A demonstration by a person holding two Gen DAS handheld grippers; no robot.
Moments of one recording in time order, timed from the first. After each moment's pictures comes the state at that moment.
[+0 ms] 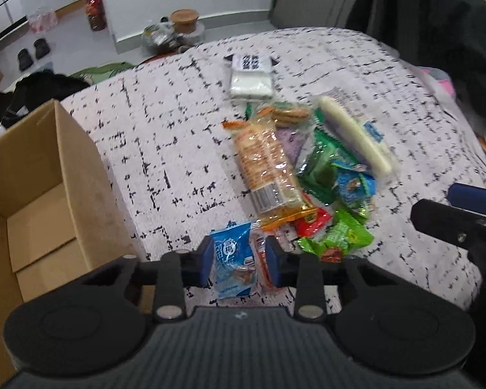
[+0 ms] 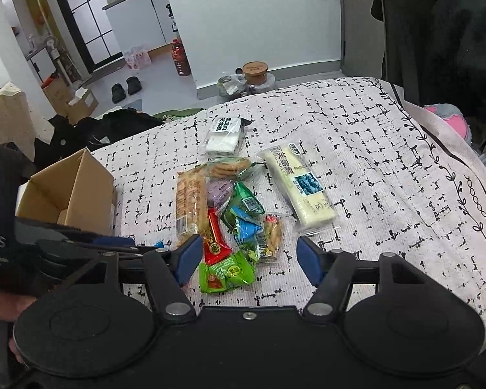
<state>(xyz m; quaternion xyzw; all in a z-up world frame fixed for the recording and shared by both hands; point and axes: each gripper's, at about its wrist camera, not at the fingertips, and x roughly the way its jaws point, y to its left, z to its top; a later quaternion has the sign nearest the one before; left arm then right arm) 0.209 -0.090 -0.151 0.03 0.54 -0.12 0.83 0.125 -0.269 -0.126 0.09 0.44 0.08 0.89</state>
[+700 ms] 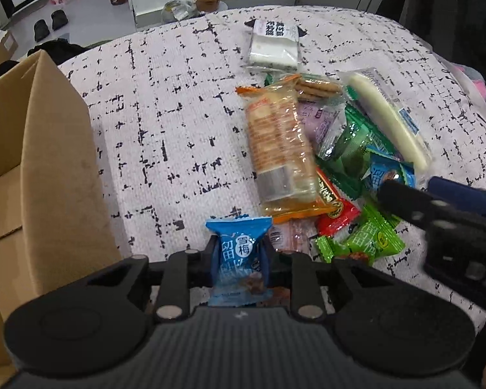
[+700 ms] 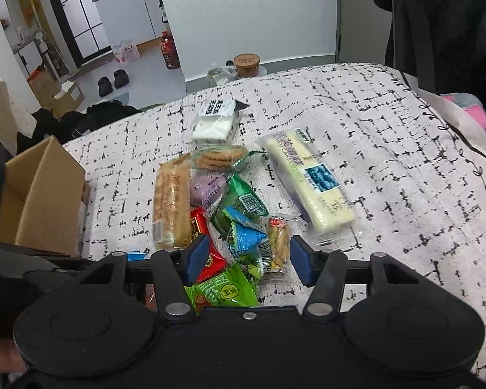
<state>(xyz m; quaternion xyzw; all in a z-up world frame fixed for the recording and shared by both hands) 0.219 -0.095 -0.190 0.01 0.56 -0.09 0.83 0.155 -0.247 -0.172 0.07 0.45 0.06 0.89</state>
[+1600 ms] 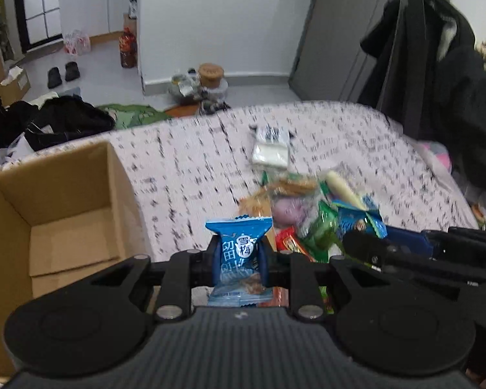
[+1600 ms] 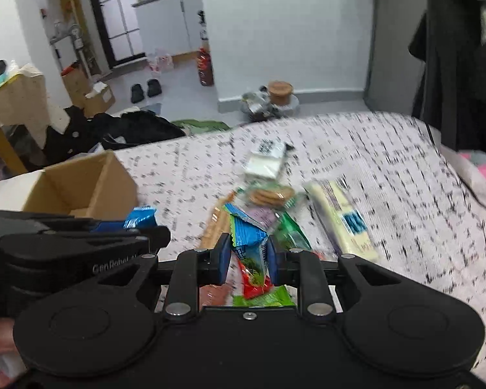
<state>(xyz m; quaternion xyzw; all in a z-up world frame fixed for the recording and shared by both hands) 0.190 -0.063 -0.109 -0.04 0.43 -0.09 0.90 0.138 -0.214 -0.115 0.03 0.40 0.11 0.91</state>
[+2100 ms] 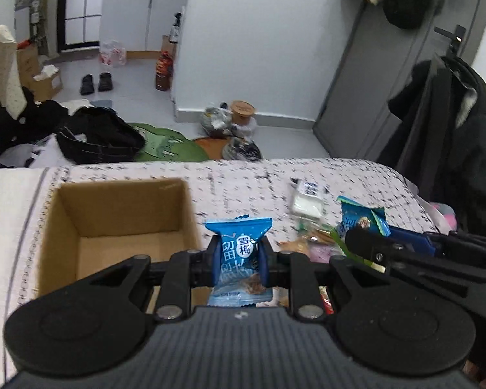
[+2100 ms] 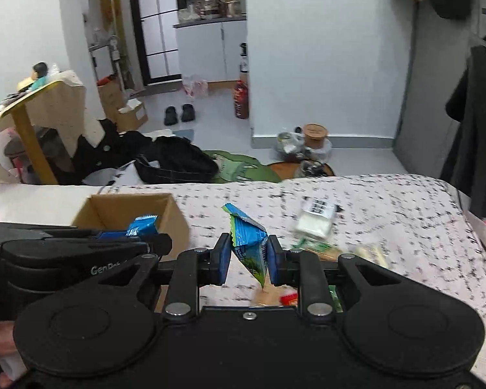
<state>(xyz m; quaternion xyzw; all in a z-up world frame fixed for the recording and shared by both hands) 0.177 -0.001 -0.076 -0.09 0.38 -0.04 0.92 0.145 -0.165 -0.077 0.00 0.34 0.17 0.93</state>
